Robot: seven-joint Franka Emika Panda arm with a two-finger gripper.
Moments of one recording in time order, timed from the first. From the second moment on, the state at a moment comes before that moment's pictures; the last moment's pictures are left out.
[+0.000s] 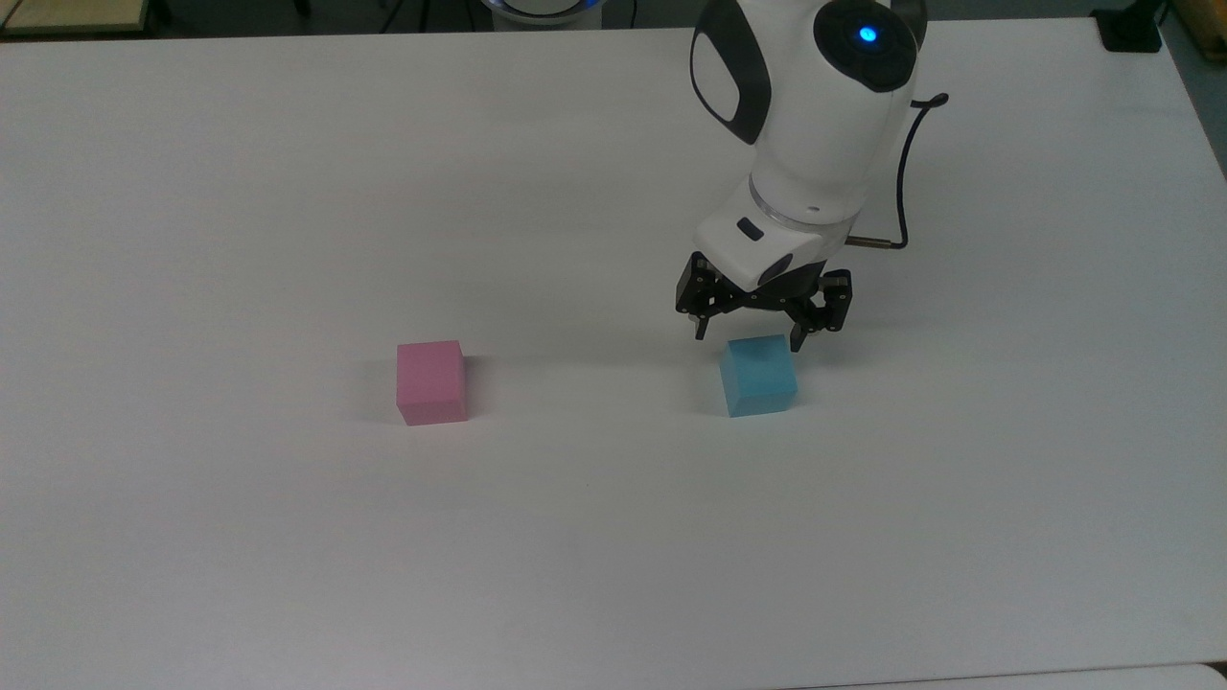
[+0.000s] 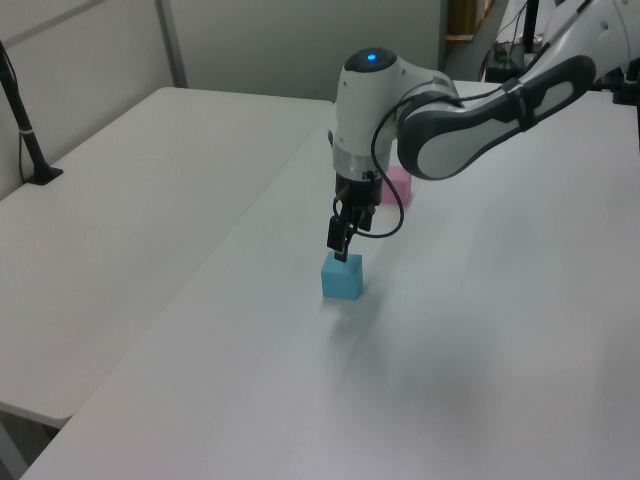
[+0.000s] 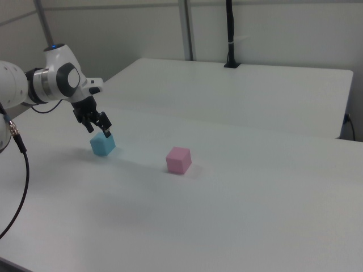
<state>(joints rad) 0.33 0.56 0.06 -1.43 -0.19 2.11 0.54</state>
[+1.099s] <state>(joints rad) 0.36 0.65 0.06 -1.40 -0.27 2.11 0.60</state>
